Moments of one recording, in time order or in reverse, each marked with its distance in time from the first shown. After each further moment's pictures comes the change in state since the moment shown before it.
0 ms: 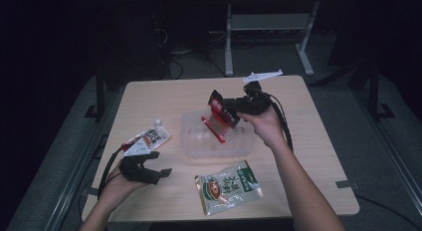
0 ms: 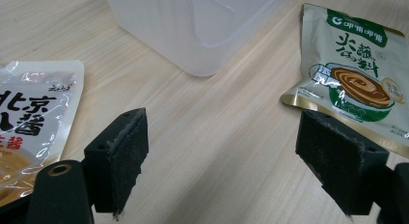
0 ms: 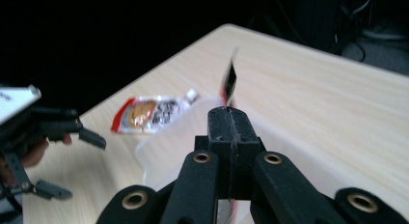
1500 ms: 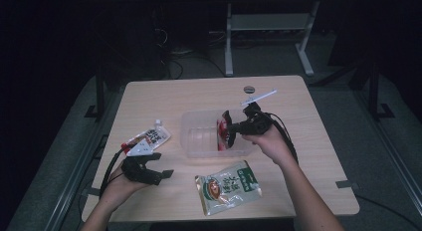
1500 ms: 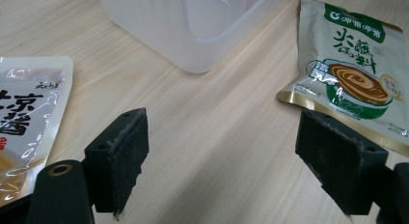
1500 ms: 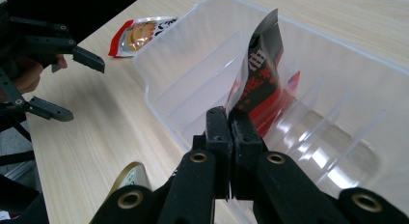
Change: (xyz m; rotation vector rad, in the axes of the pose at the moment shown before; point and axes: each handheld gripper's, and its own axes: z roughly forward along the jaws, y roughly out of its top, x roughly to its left) left arm -0.001 0.000 0.005 0.012 -0.012 -0.006; right arm 0.002 -0.048 0.007 0.221 0.017 0.034
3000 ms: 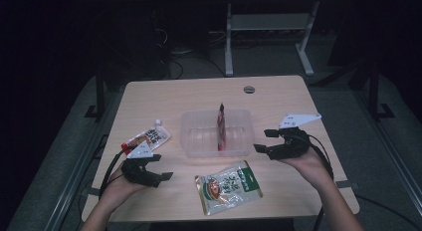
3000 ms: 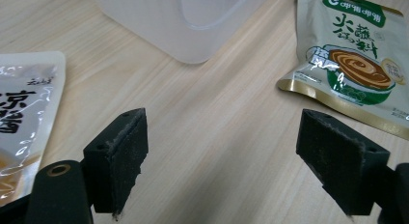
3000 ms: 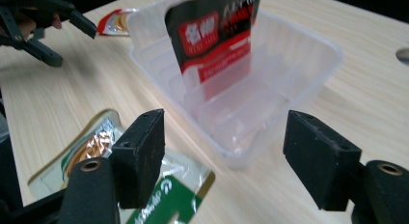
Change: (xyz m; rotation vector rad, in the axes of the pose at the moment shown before) left arm 0.001 -0.005 0.002 0.025 -0.014 0.045; right arm -0.007 -0.081 -0.071 -0.144 -0.114 -0.156
